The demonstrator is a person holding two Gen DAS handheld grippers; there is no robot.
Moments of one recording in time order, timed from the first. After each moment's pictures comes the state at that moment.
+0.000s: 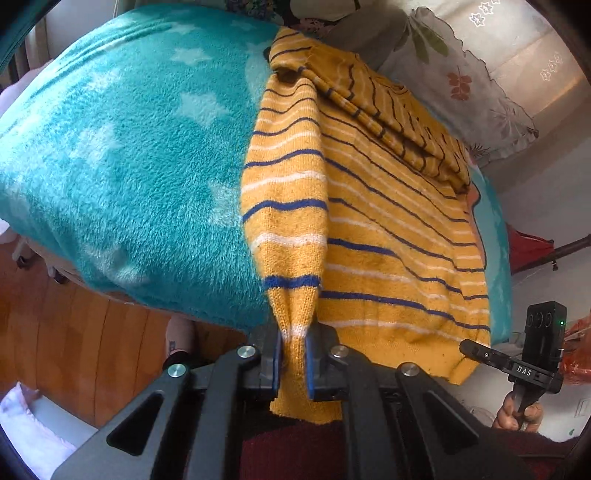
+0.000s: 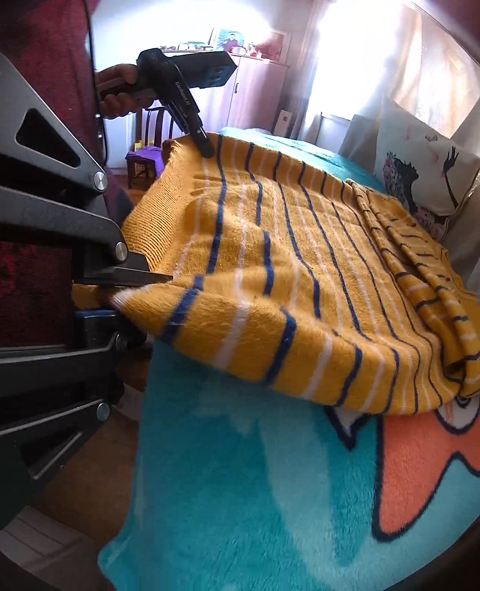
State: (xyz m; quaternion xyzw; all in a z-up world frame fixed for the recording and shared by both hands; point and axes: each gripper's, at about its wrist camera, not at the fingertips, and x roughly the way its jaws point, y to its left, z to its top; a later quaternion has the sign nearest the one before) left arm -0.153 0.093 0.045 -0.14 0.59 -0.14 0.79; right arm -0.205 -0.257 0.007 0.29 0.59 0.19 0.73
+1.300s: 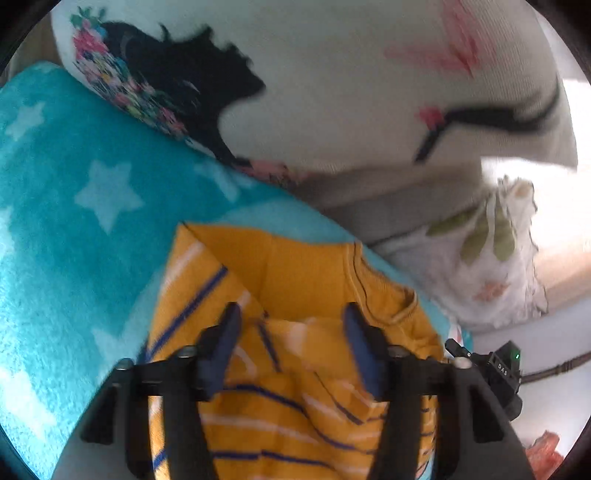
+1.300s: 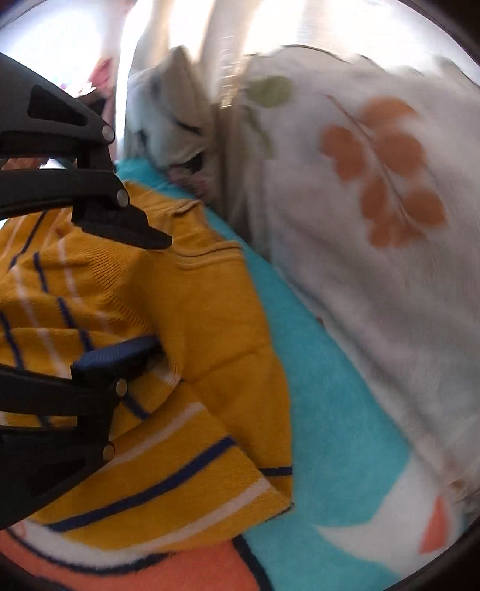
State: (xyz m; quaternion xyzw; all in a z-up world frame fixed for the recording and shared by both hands) left arm 0.211 0.061 0.053 -0.27 0.52 -0.15 0.80; right arm 0.161 -0.364 -0.008 0.52 0.46 0.05 0.72
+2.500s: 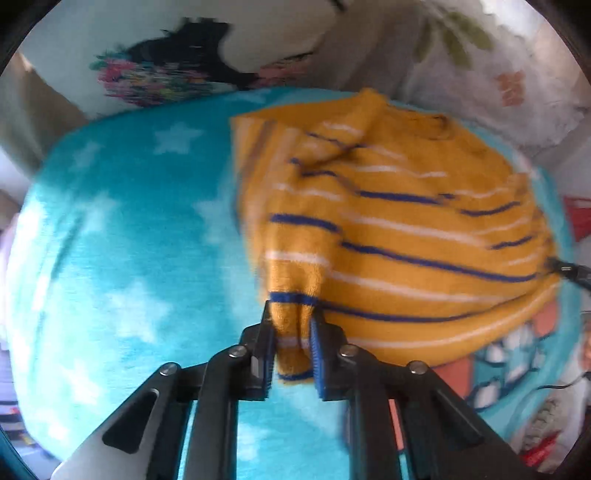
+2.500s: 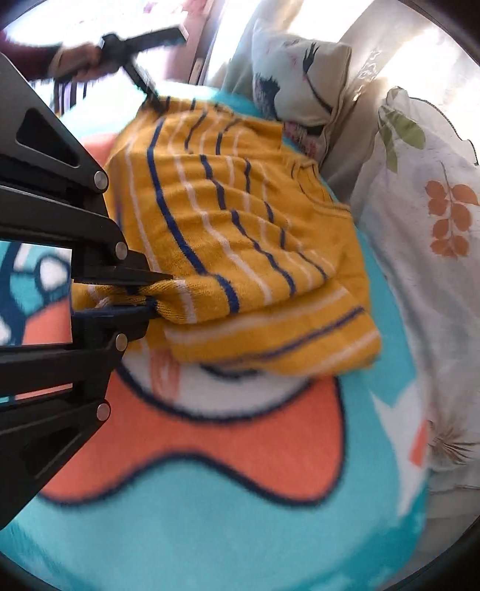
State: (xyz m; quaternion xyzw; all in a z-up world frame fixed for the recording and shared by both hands) left arm 0.101 0.054 0.052 0.07 0.58 -0.11 0.81; right arm 0.023 -0.363 0.024 0.26 0.56 0.04 0.79
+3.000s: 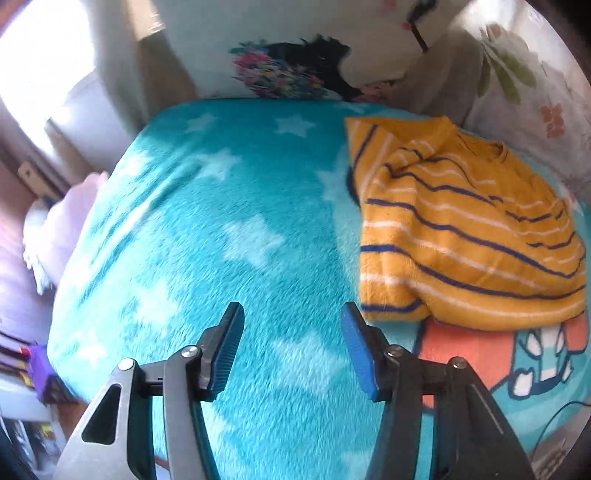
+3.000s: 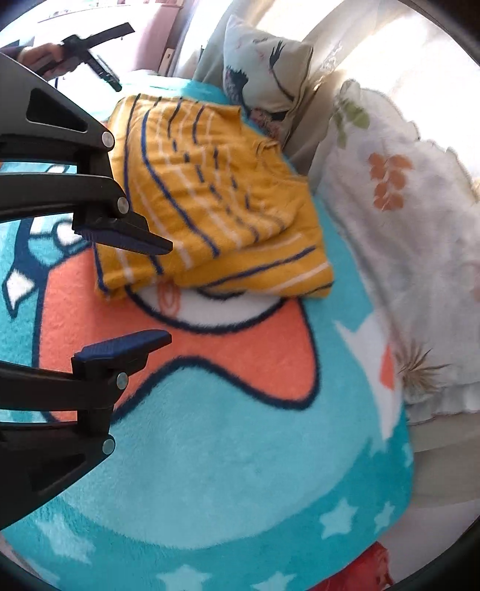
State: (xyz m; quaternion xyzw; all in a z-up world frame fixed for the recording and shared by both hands) left arm 0.034 0.105 0.083 0.03 0.53 0.01 0.85; right arm -0.008 -0.383 0.060 0.29 0.50 0.00 0.81
